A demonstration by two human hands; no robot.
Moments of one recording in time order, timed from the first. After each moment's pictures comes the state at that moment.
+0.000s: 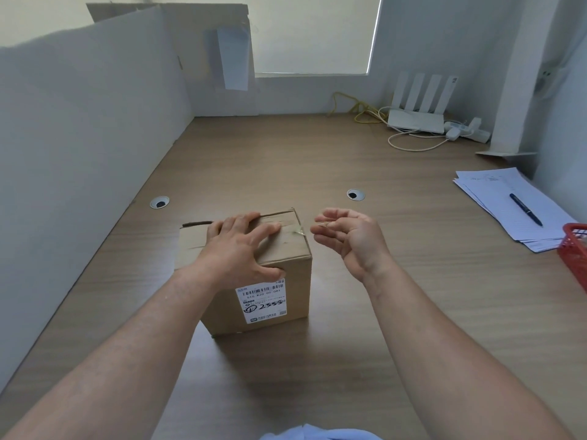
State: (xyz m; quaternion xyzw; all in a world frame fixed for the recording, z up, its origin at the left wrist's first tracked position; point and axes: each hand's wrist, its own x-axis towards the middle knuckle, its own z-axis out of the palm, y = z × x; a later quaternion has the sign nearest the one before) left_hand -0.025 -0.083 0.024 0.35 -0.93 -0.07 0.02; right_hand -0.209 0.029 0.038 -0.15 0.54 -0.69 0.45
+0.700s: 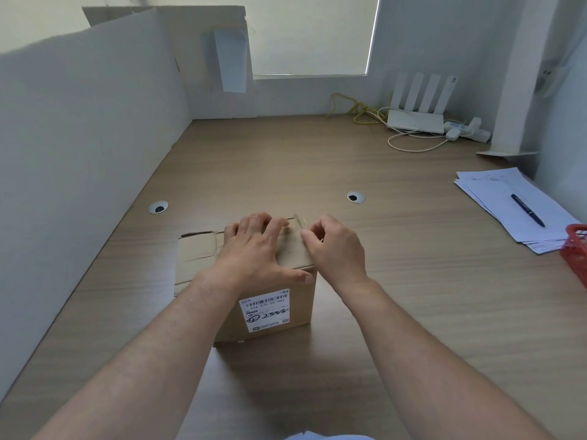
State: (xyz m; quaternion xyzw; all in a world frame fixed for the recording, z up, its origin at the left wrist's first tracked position) left_hand -0.051 -0.069 0.034 0.35 -0.93 -0.08 0.03; right_hand -0.185 0.012 0.019 -0.42 0.82 -0.38 0.08
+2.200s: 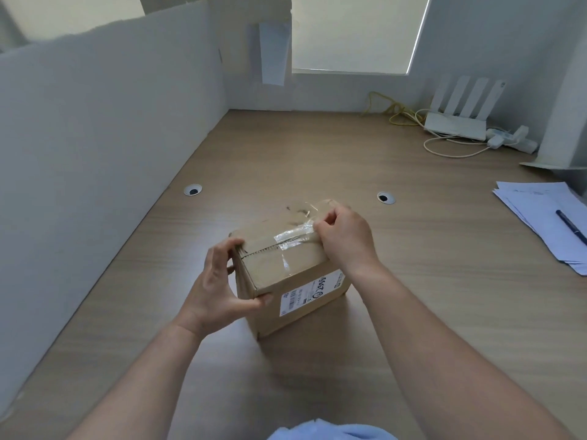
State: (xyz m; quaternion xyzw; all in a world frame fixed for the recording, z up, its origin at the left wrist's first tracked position) left_hand 0.062 -0.045 -0.017 0.37 -0.80 -0.37 0.29; right_hand -0.159 -0.005 0.041 -0.42 0.81 -0.37 0.17
